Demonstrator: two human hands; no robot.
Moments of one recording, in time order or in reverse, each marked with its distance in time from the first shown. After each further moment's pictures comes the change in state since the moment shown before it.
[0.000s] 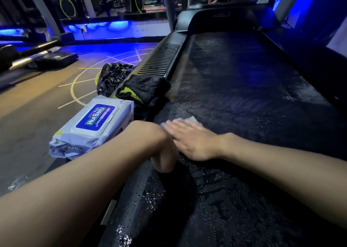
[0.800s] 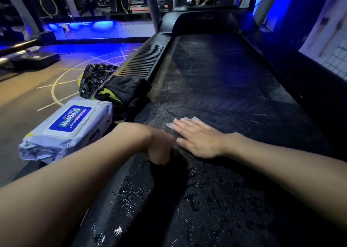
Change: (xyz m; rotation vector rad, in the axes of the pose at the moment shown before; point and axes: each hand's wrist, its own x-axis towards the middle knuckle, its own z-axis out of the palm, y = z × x) left_hand 0.013 0.024 -0.019 -0.056 0.414 0.090; right_hand -0.054 0.038 -0.004 -0.023 -0.028 0.130
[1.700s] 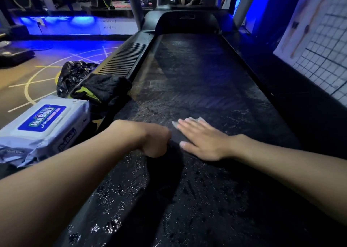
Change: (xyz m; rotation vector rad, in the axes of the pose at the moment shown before) left_hand 0.008 0.026 -0.016 -0.077 0.074 -0.002; right_hand -0.062 0.029 0.002 -0.025 -0.028 0.074
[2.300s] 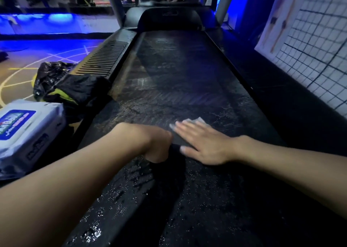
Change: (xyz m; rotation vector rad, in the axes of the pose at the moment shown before) left_hand 0.015 0.041 -0.010 0.063 0.018 0.037; right_hand -0.043 0.022 0.008 -0.007 0.004 0.014
